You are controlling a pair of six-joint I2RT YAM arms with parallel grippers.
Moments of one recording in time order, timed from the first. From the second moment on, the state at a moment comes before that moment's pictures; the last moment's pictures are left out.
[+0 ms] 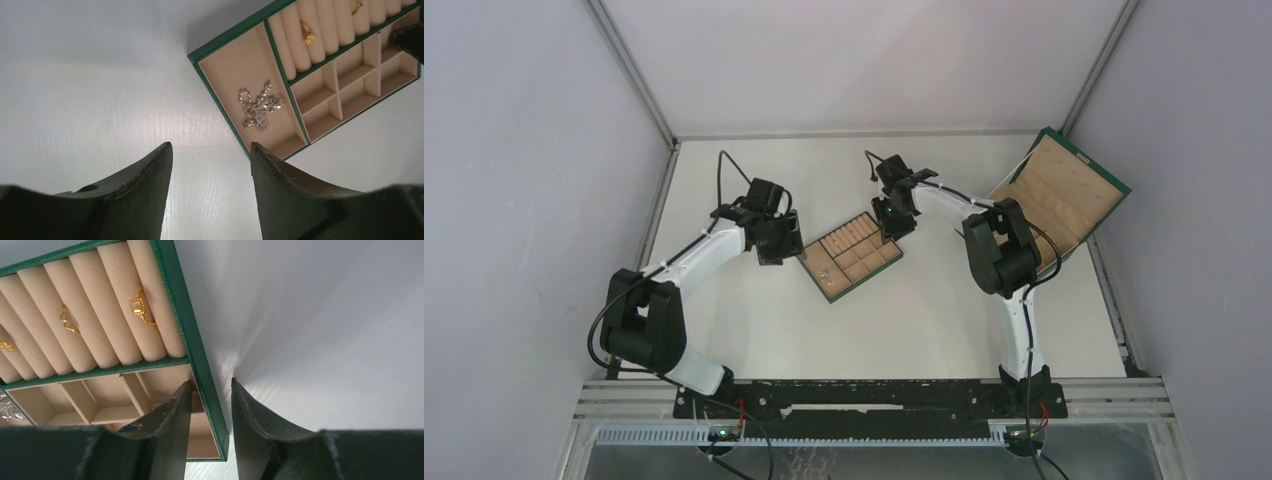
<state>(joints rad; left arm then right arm) -0.35 1.52 1.06 -0.65 0.04 -0.53 0.50 2.16 1.65 -0.71 -0.09 0.16</state>
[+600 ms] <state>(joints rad) -0.35 1.52 1.10 -0.68 0.05 -0.52 0.49 2.01 1.47 -0.66 -0.06 0.27</state>
